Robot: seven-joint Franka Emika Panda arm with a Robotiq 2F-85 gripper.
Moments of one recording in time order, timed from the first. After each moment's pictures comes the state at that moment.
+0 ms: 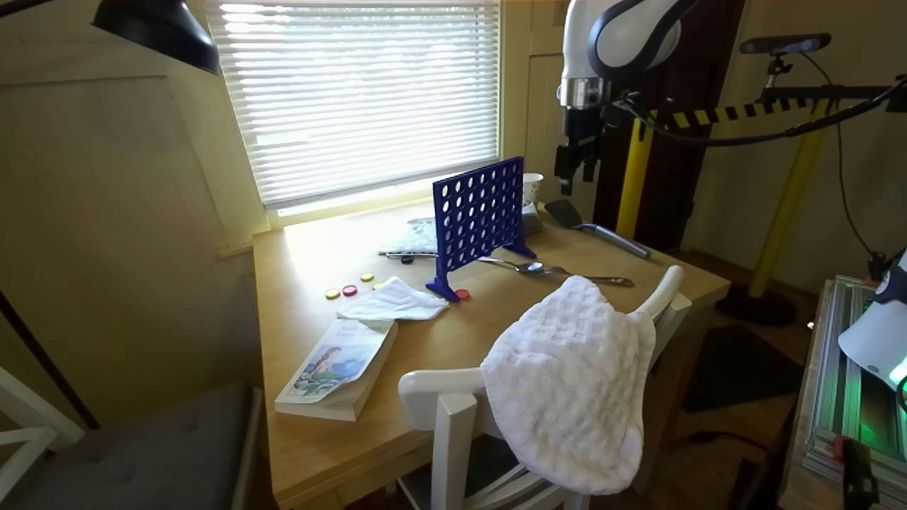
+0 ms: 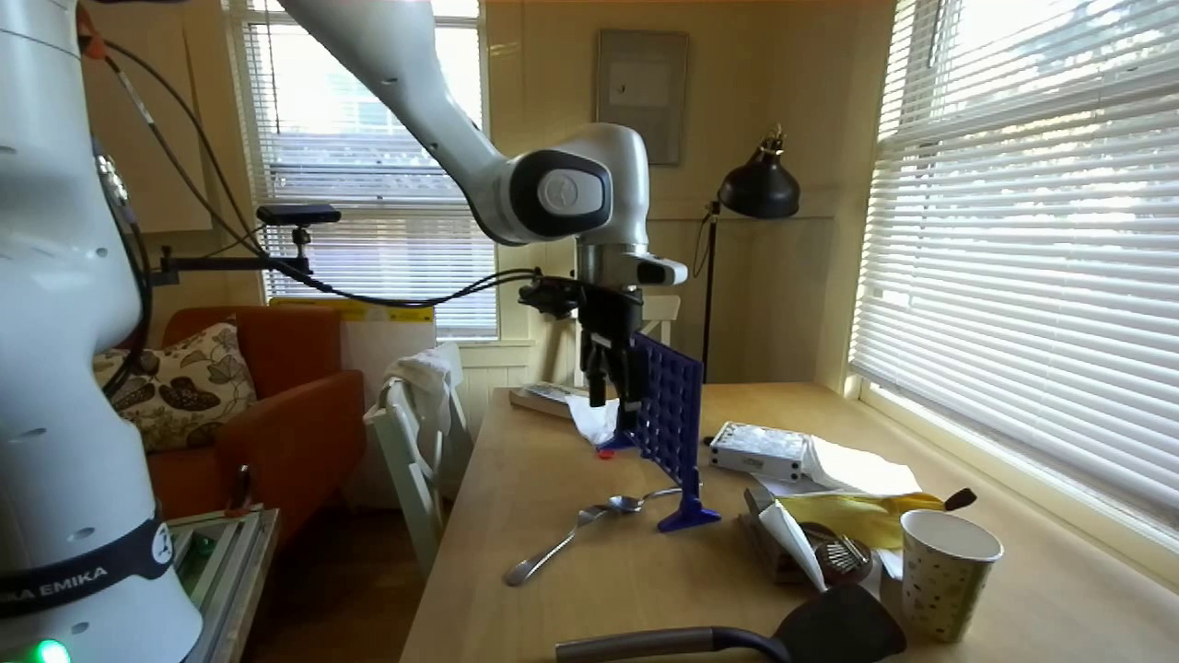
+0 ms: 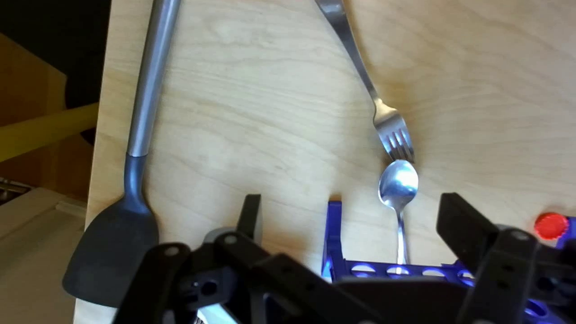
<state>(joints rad) 0.00 0.06 0.01 -2.27 -0.11 2.35 0.11</state>
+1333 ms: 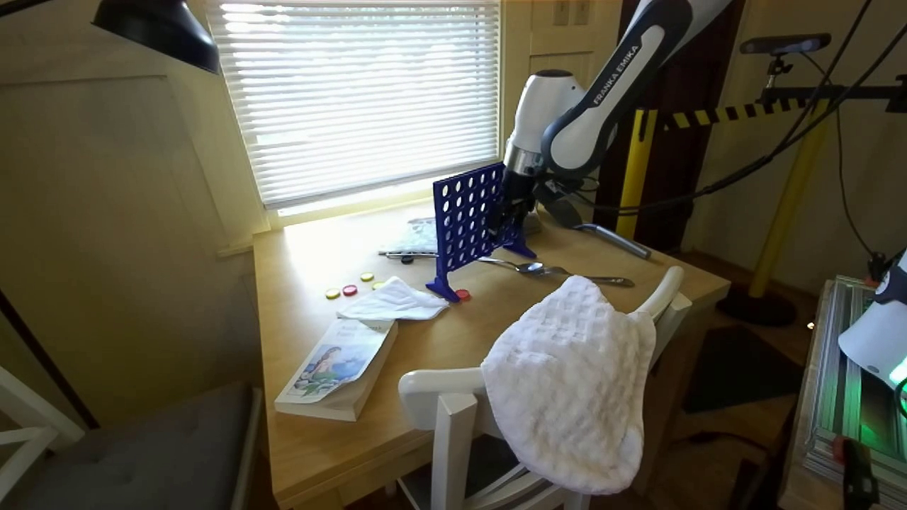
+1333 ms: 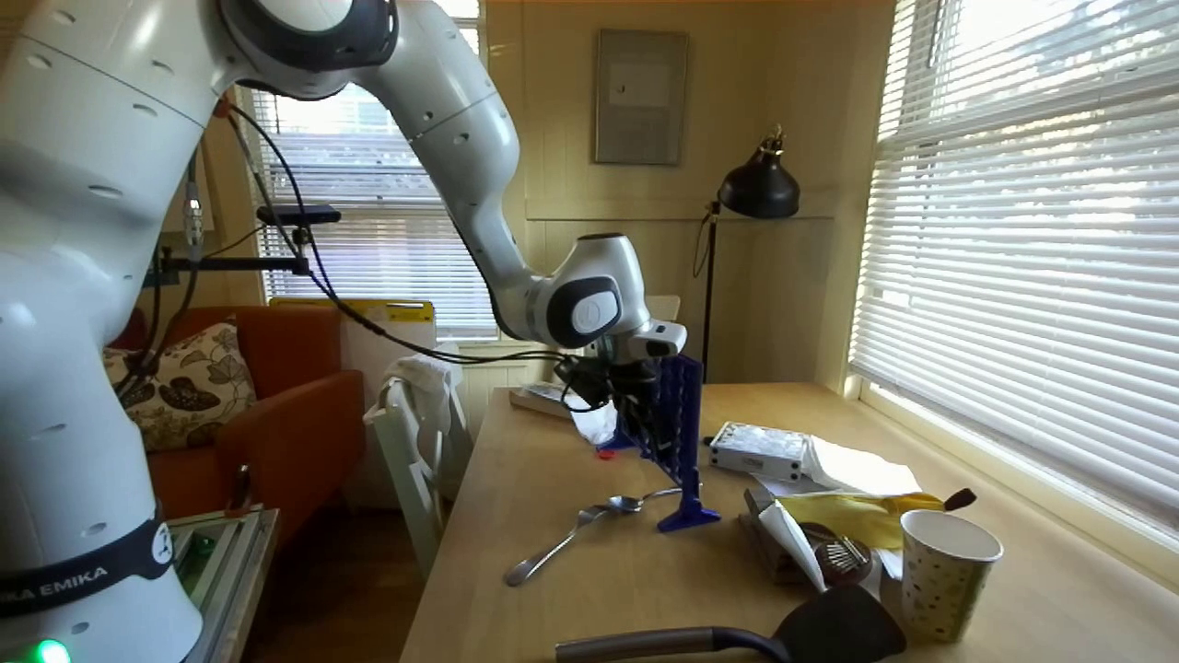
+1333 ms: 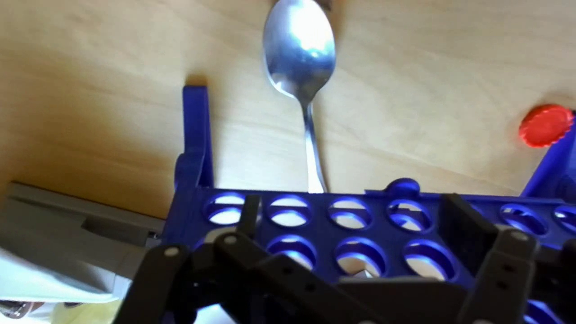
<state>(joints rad) 0.14 0.47 0.00 -2.11 -0.15 2.87 0.28</state>
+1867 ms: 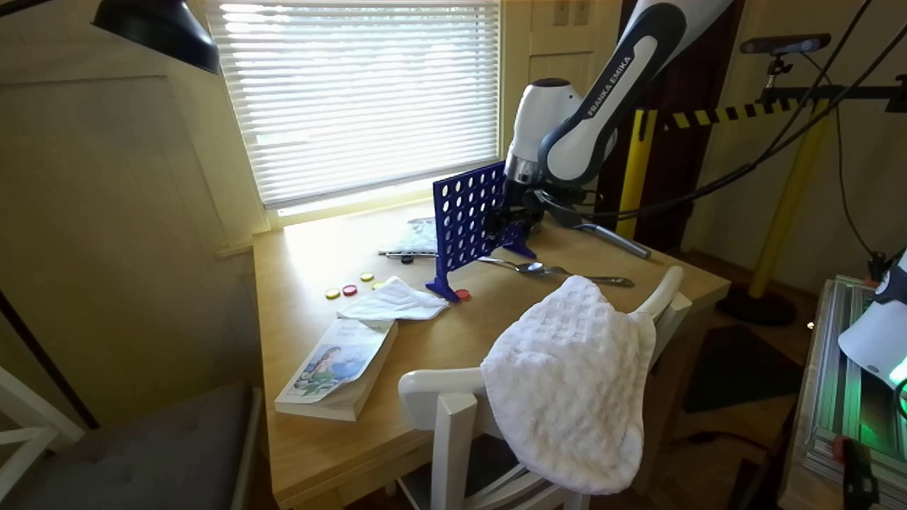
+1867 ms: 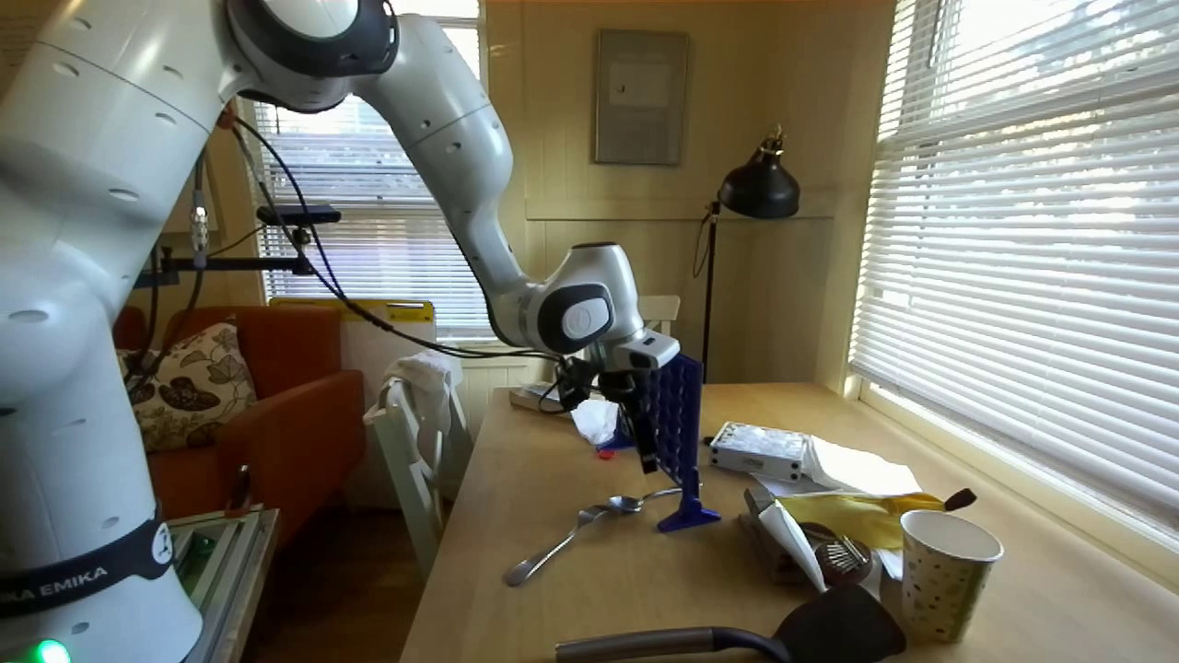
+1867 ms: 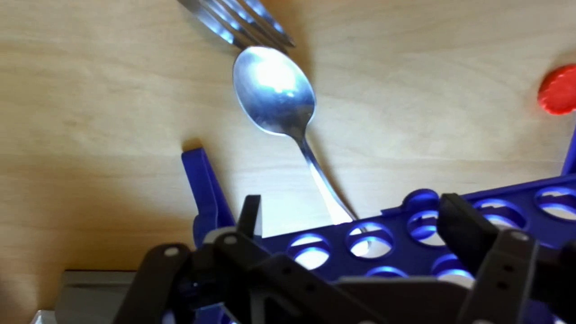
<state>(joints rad) 0.30 0.49 -0.14 -2.12 -0.08 2.87 0.54</state>
